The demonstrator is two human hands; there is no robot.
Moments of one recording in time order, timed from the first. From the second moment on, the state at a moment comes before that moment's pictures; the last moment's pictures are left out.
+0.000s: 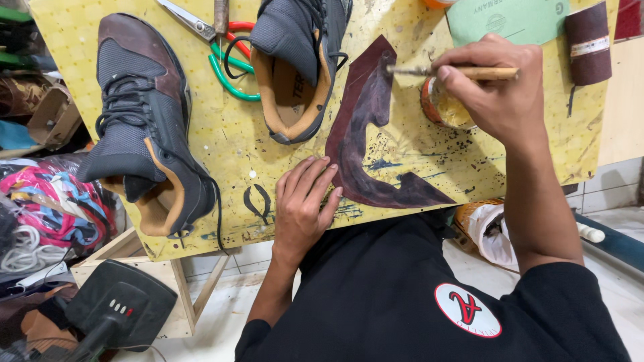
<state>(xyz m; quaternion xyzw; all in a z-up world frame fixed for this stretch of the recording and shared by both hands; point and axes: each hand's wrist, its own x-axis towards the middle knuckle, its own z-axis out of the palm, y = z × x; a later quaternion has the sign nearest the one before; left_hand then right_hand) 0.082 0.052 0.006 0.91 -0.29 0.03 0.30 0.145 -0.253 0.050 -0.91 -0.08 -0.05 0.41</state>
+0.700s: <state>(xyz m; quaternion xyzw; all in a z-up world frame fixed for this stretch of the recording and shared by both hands) 0.081 0.051 0.006 0.91 -0.29 0.04 0.30 0.146 -0.253 0.037 -0.94 -0.11 -0.11 0.32</state>
